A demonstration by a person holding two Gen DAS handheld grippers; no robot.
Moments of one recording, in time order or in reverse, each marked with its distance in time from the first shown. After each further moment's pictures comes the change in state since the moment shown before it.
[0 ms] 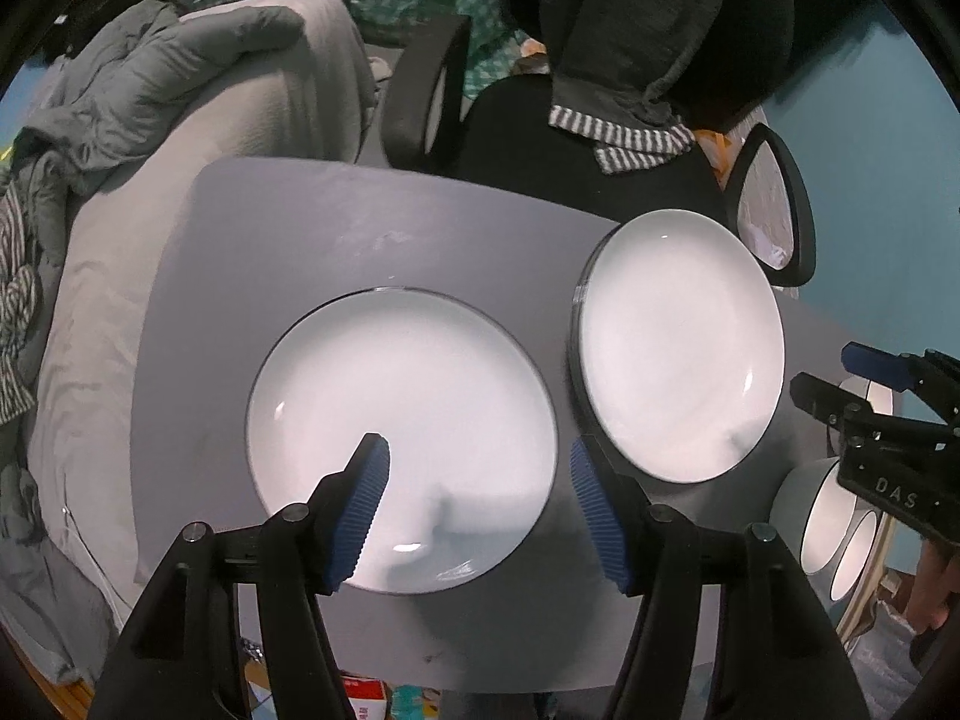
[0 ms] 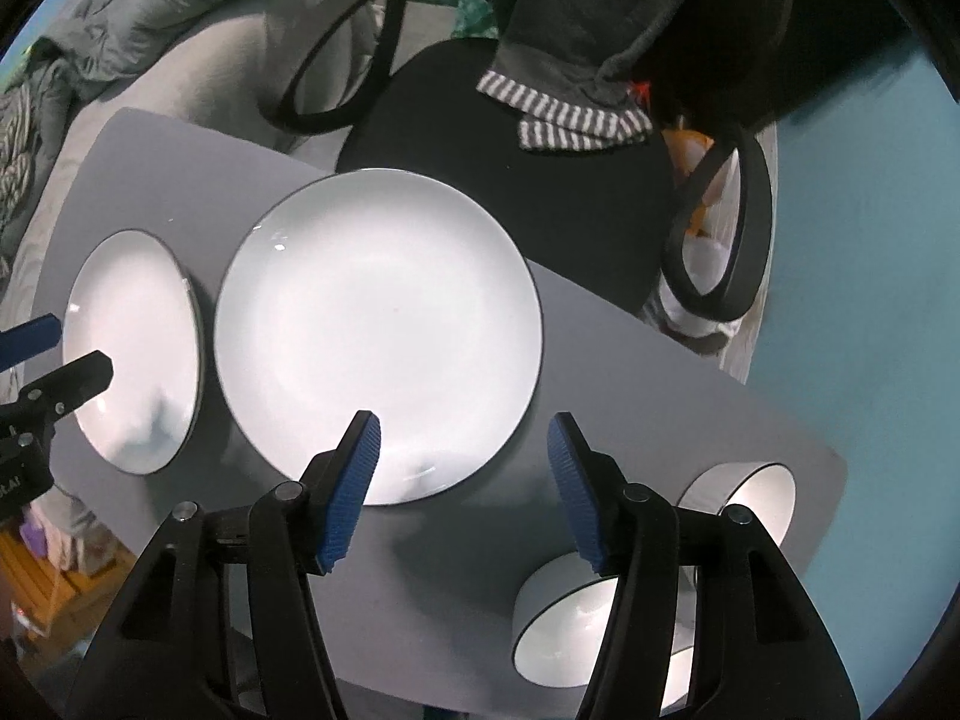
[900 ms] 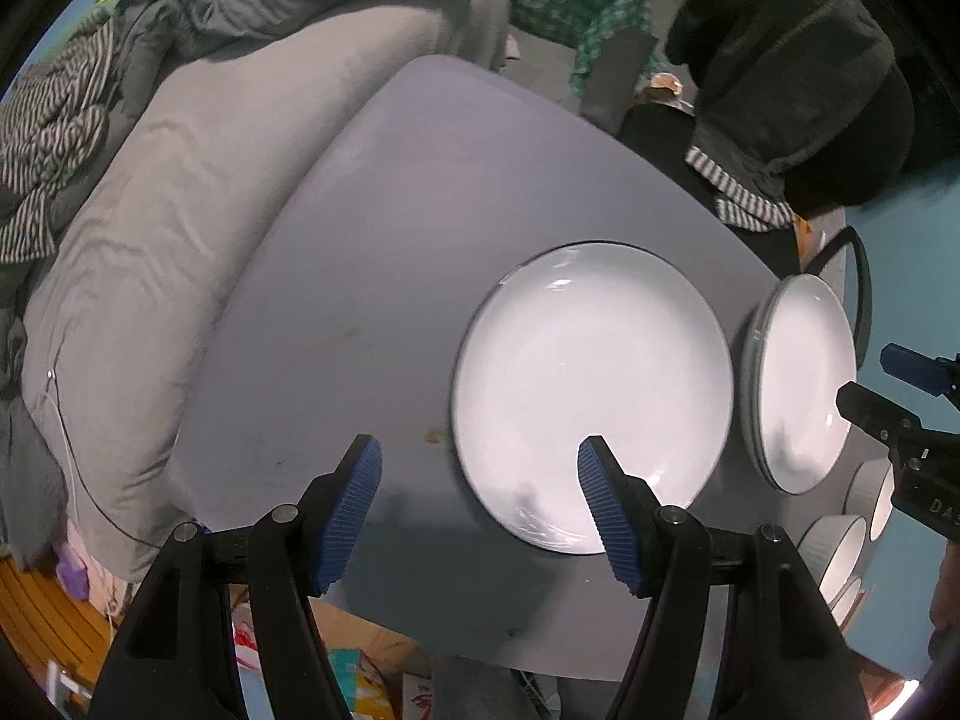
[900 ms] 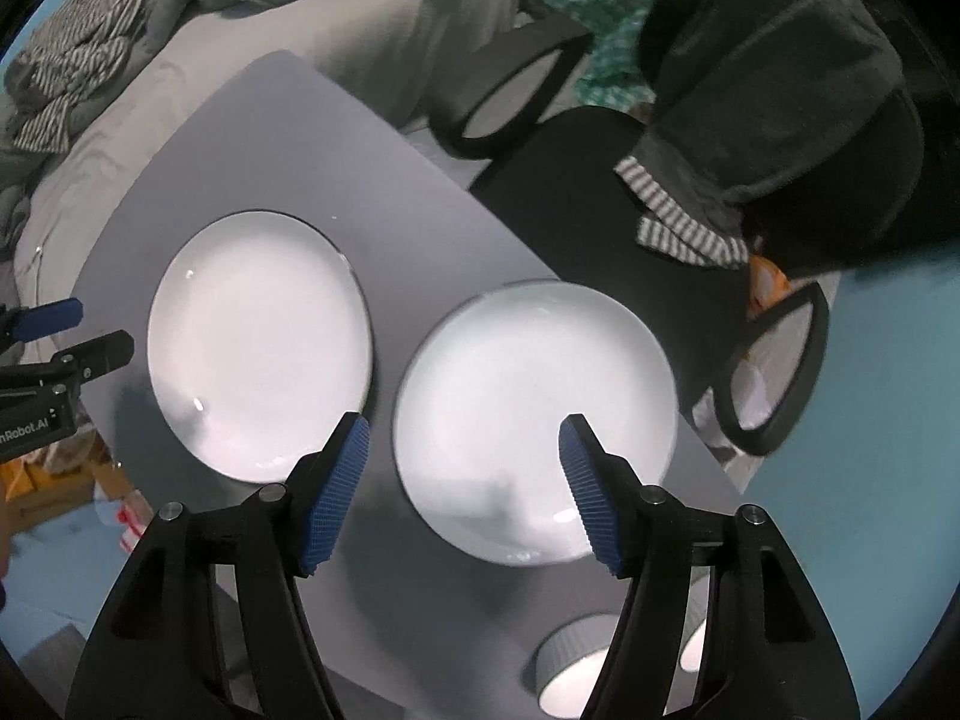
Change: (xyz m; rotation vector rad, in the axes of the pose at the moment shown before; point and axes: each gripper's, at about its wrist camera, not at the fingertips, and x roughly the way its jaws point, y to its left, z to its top) left arm 0.010 0.124 -0.042 -0.313 0.021 0.003; right arm -0.013 0.112 0.043 -0.325 -0.020 0.033
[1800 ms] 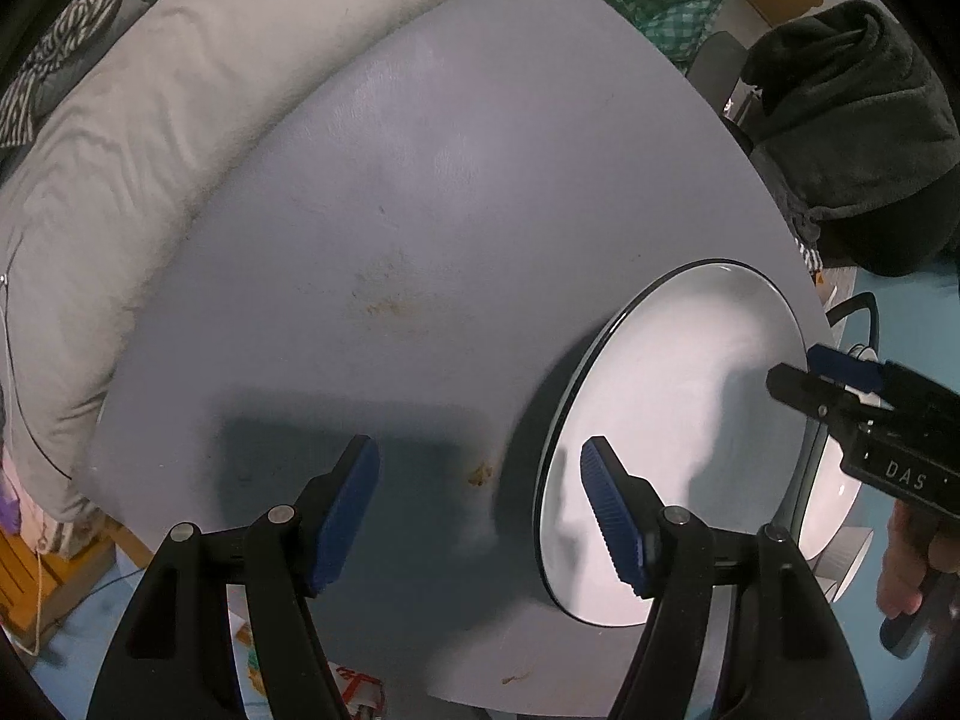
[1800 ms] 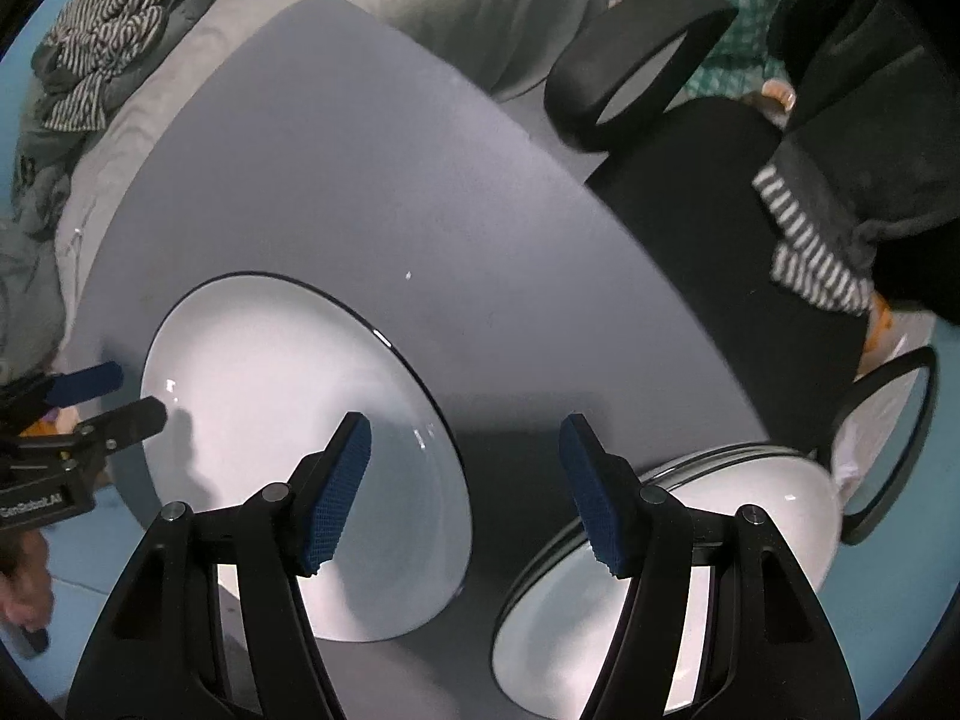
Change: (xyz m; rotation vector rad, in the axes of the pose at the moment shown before) left arm 0.069 0.049 0.007 -0.185 0.101 -0.113; right arm 0.097 0.030 0.060 -0.032 0.098 0.206
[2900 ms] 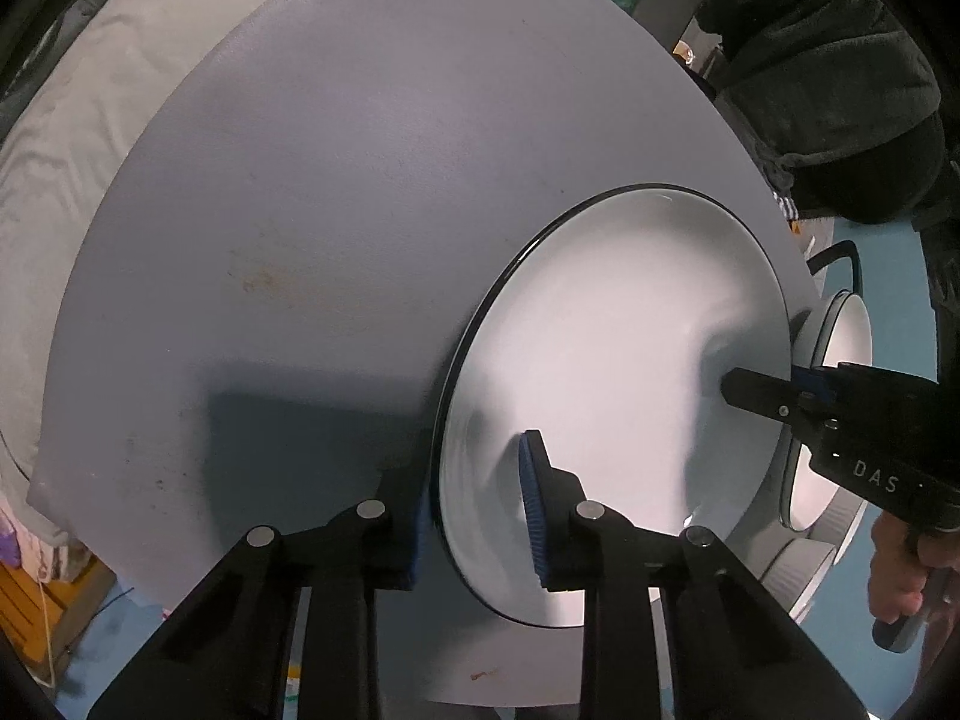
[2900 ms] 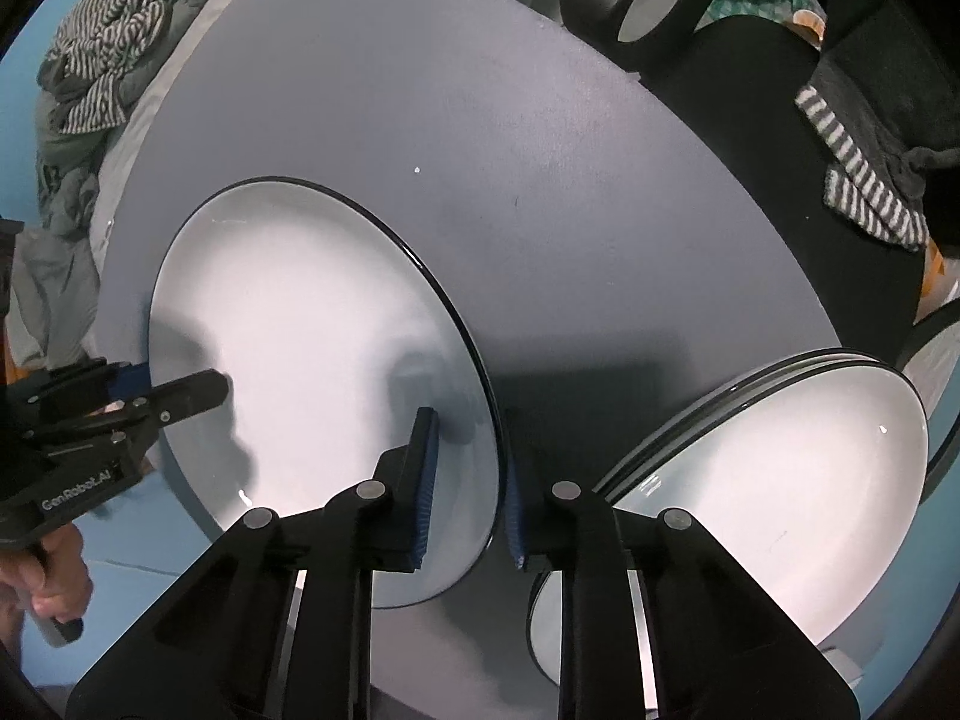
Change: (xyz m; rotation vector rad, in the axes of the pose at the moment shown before) left arm 0.019 -0.021 -0.006 0.089 0.062 -0.050; right arm 0.017 -0.005 -0.018 0.051 0.094 0.116
